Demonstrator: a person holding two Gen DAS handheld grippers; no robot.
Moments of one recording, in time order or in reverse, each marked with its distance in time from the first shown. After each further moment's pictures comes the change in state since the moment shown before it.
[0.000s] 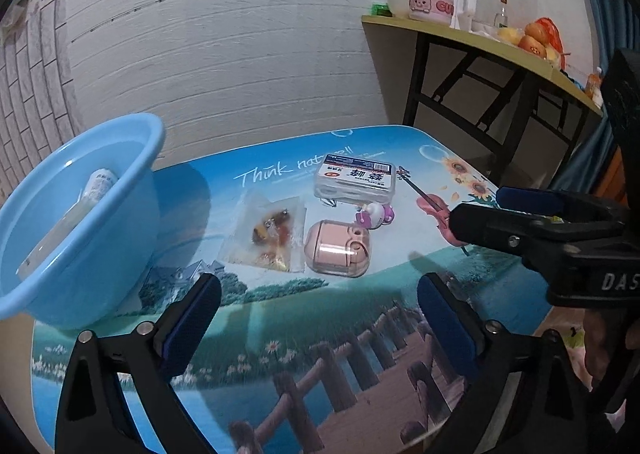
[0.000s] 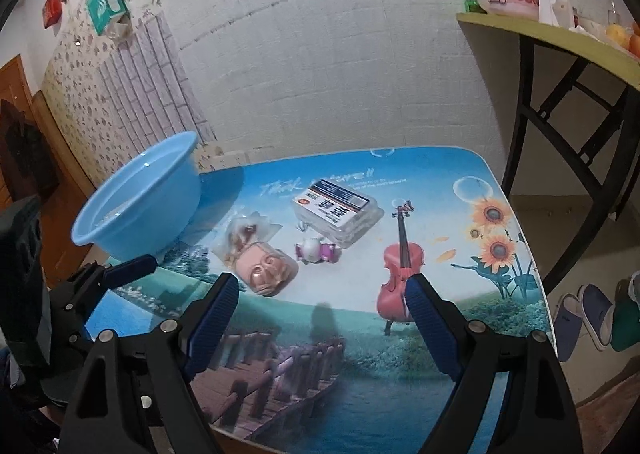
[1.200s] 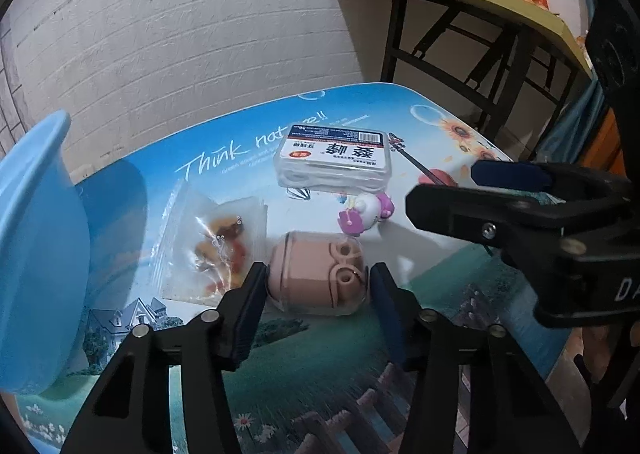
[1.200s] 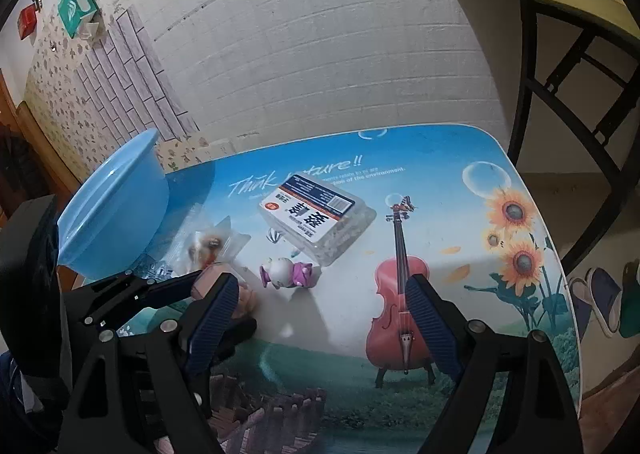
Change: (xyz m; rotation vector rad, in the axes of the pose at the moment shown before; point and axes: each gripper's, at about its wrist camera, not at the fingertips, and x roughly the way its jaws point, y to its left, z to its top) left arm 0.062 -0.007 0.017 0.079 0.136 -0.078; right arm 0.050 -0.019 0.014 0.063 0.064 0.010
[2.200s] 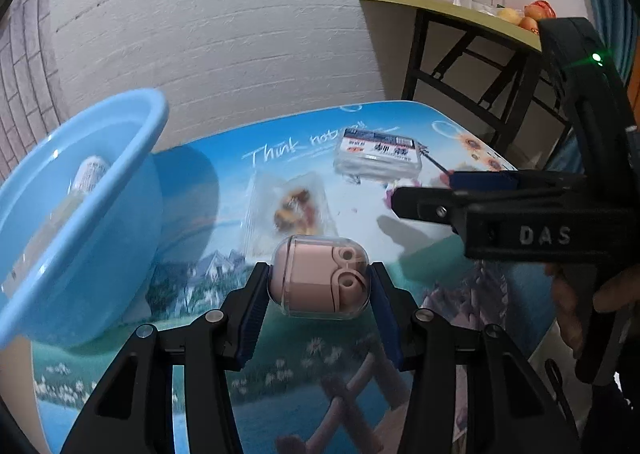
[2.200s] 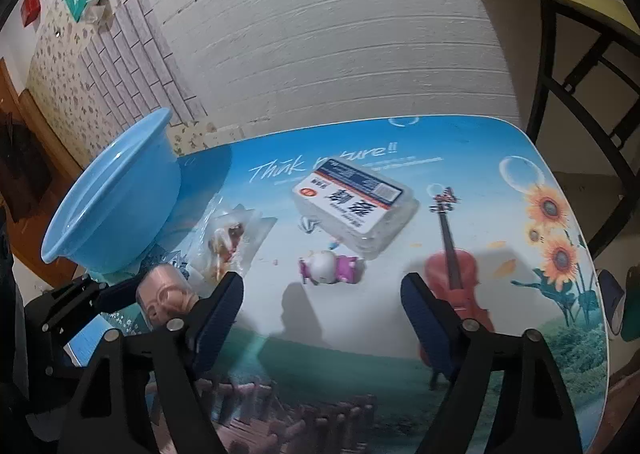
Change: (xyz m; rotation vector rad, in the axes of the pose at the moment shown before) left arm -0.048 0.034 -0.032 -0.066 -0.054 0.039; right arm 0.021 0.034 -0.001 -0.040 0.045 0.011
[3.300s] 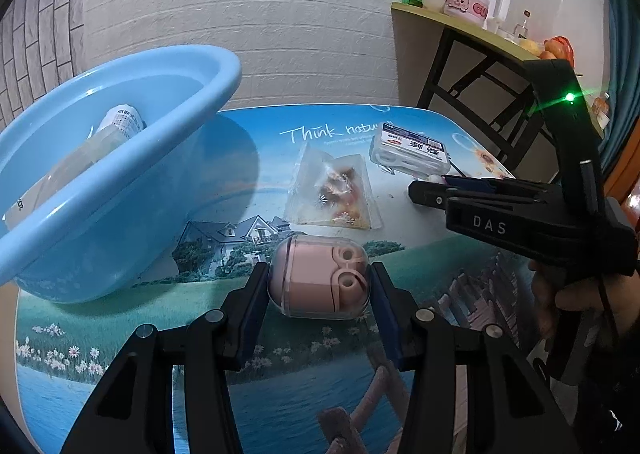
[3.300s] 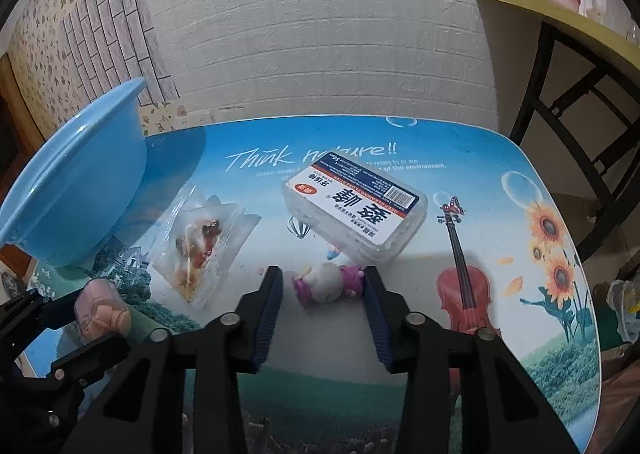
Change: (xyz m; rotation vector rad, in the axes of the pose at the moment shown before) left arm -0.009 0.040 -0.020 -0.128 -0.010 -0.035; right arm 0.024 0.017 -0.005 -0.083 -0.002 -0.167
